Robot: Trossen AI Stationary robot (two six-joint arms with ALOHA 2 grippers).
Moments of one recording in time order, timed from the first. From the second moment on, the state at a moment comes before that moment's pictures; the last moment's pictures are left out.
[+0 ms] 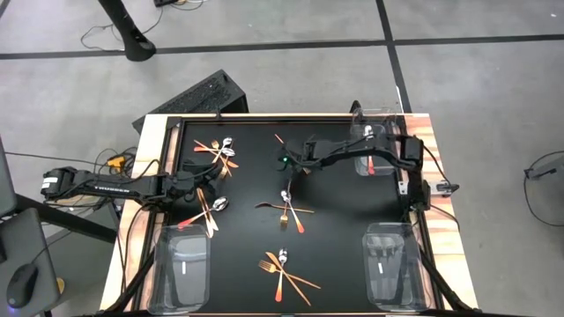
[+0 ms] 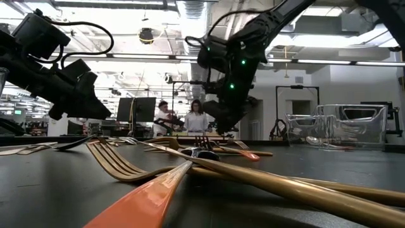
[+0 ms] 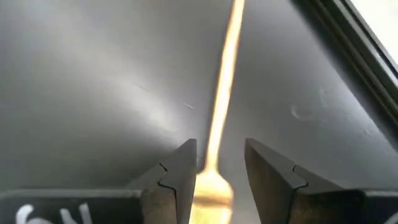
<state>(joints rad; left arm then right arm) 0.10 0.61 0.01 0.09 -0.62 -0.54 -0.24 2.00 1.37 -0.51 0.46 0.32</state>
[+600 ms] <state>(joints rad) 0.10 0.61 0.01 0.09 -0.64 -0.54 -0.32 2.02 1.36 -0.52 0.23 0.31</state>
